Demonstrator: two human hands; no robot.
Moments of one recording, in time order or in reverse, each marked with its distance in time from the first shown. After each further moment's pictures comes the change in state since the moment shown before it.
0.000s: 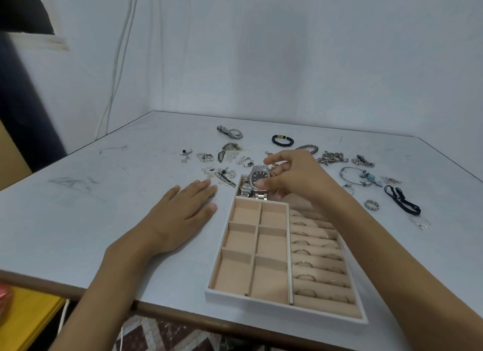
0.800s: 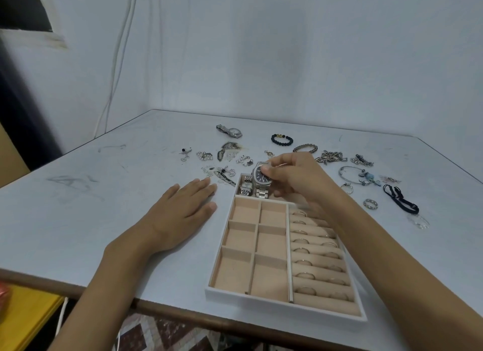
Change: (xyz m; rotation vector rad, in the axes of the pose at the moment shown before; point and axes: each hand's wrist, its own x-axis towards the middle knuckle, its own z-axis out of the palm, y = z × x) left_hand 0.001 -0.001 0.000 -0.009 -0.007 0.008; right_hand 0.001 0.006 0.005 0.236 0.059 0.062
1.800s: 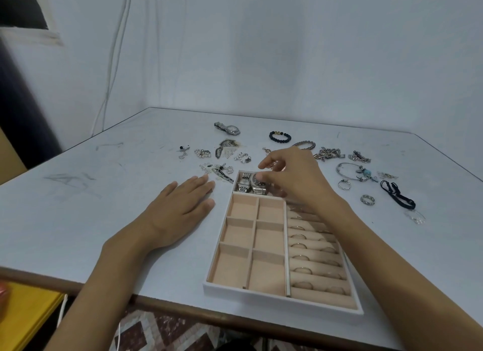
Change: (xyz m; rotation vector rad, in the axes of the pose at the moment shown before) left_hand 0.000 0.000 0.000 0.016 -0.011 -0.001; right_hand 0.010 0.009 -0.004 -0.704 0.126 -0.306
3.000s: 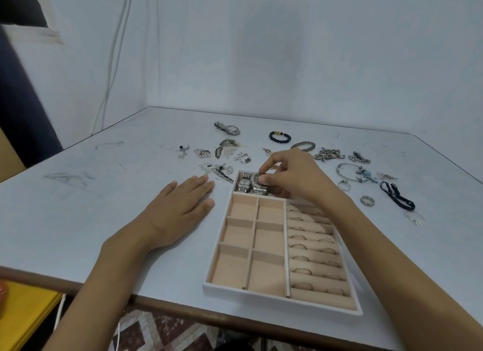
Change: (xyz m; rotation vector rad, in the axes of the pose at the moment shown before) left_hand -0.002 0.004 -0.002 -0.011 0.004 -0.007; right_hand 0.004 0.004 -0.005 0.137 -0.140 0.054
